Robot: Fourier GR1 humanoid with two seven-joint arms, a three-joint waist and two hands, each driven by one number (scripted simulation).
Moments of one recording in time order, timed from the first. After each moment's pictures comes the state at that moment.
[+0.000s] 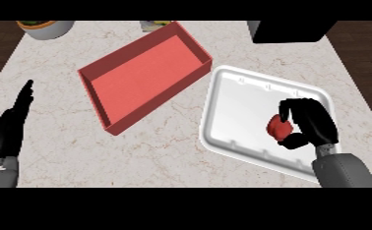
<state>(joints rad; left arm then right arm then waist) -0.07 0.42 0.13 -1.33 -0.17 0.15 0.07 -0.19 -0.34 0.13 -1.26 0.95 -0.11 -0.07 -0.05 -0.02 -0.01</state>
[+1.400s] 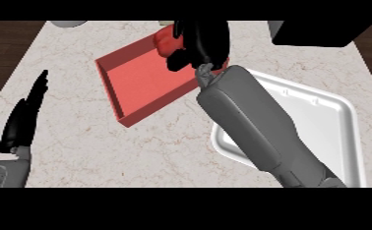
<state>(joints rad) -0.13 0.38 0.11 -1.35 -0.20 0.12 0.07 -1.00 0.00 0.35 -1.14 0.86 -0.25 0.76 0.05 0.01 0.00</state>
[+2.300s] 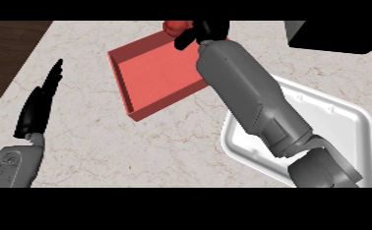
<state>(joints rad) -0.22 0.36 0.08 -1.31 -0.22 0.10 0.07 -1.29 0.00 0.28 -0.45 0.54 -0.53 0.60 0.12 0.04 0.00</state>
